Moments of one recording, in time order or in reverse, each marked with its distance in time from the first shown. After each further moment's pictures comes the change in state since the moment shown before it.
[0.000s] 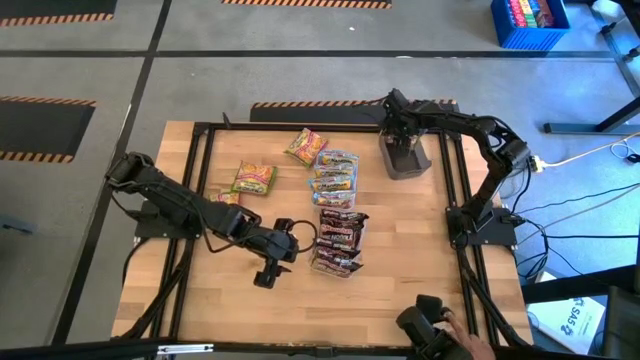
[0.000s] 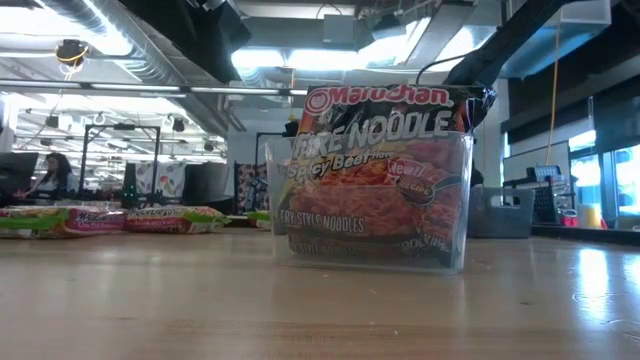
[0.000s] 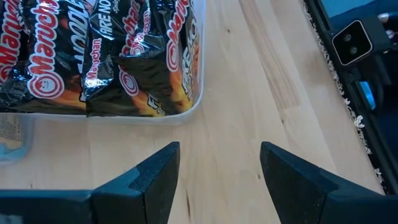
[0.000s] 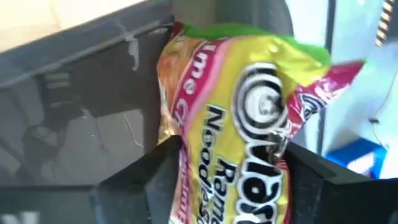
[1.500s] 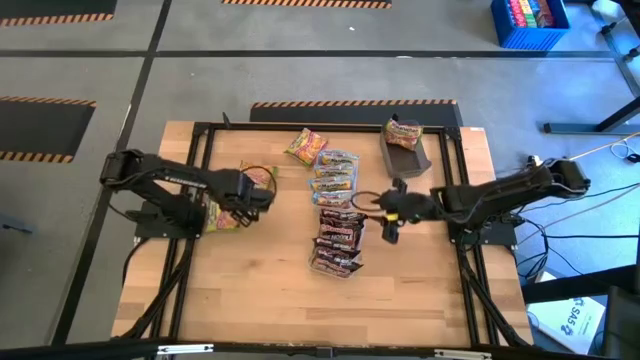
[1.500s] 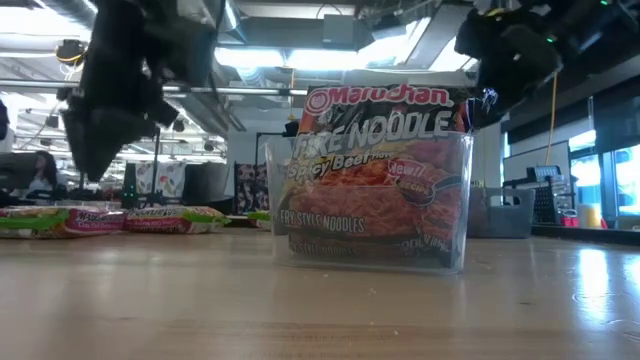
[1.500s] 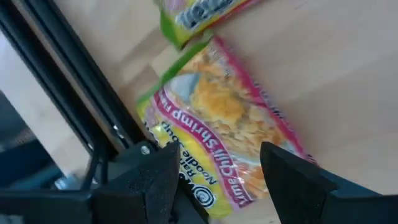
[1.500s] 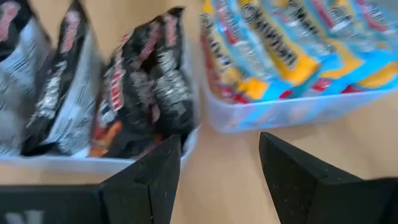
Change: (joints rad) left arm 0.411 -0.076 -0.215 -0.809 -0.183 -0.831; right arm 1.030 -0.633 -0.538 0.426 0.023 1.023
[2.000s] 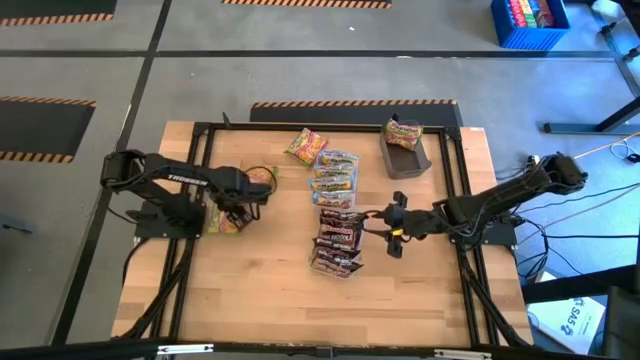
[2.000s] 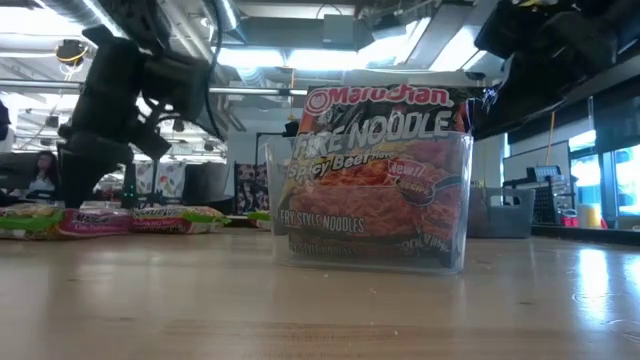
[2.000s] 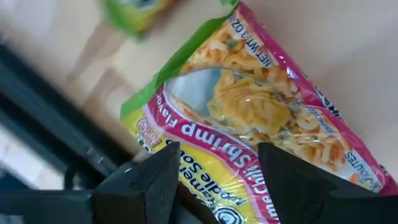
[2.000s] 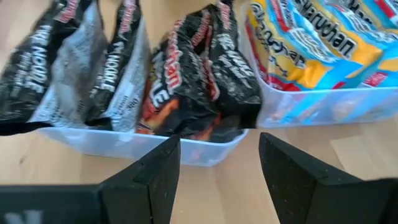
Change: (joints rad) left arm 0.109 -0.002 -0.148 0.199 0.123 0.295; right arm 0.158 0.001 -0.085 0.118 0.064 0.067
